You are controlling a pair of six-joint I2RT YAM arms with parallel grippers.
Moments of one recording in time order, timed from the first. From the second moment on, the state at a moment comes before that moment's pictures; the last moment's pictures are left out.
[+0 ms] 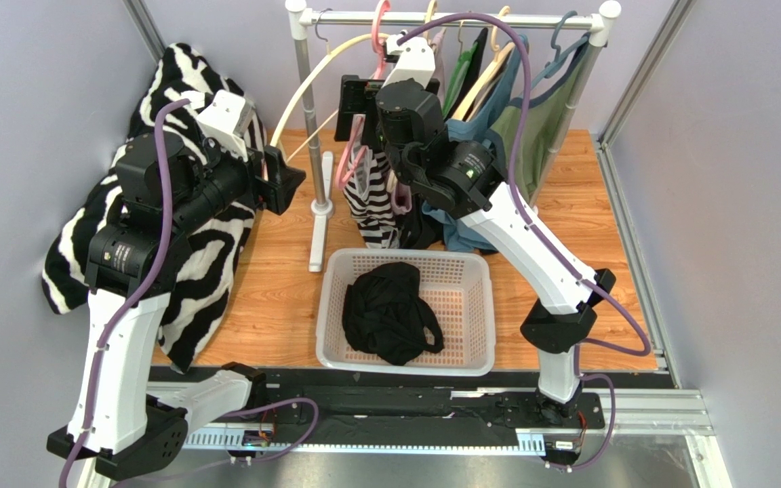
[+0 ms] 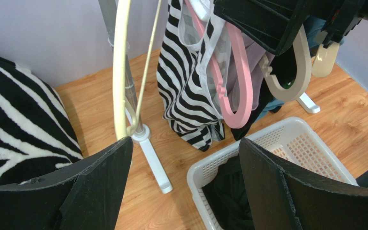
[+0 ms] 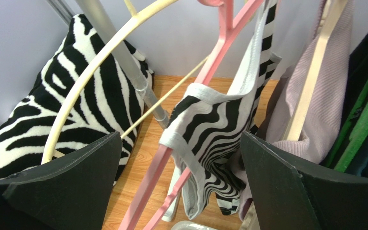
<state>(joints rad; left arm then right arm) -0.32 1.08 1.76 -0.88 0.19 0.01 0.95 1.91 2.48 -0.72 0.65 0.38</state>
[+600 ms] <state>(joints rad) -0.32 1.06 1.75 -0.88 0.19 0.01 0.90 1.80 2.33 -0.83 0.71 0.38</state>
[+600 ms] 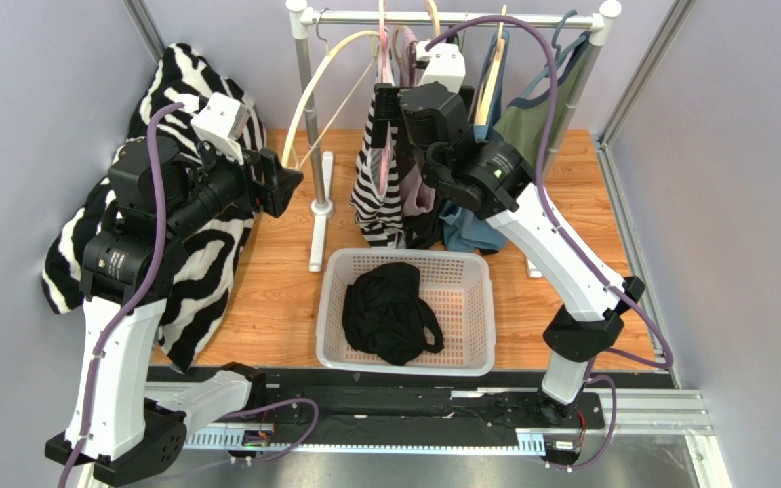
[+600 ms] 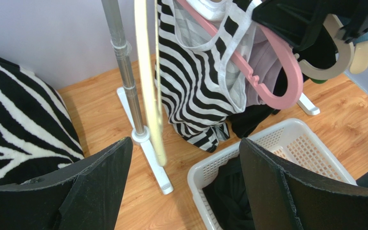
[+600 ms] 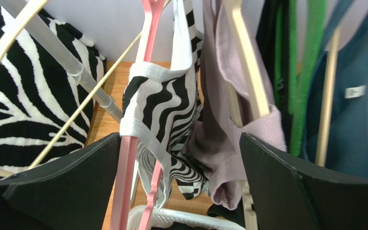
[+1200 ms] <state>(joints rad) -0.32 1.03 1.72 -0.88 0.19 0.01 0.80 1.97 2.49 -0.85 0.59 0.39</state>
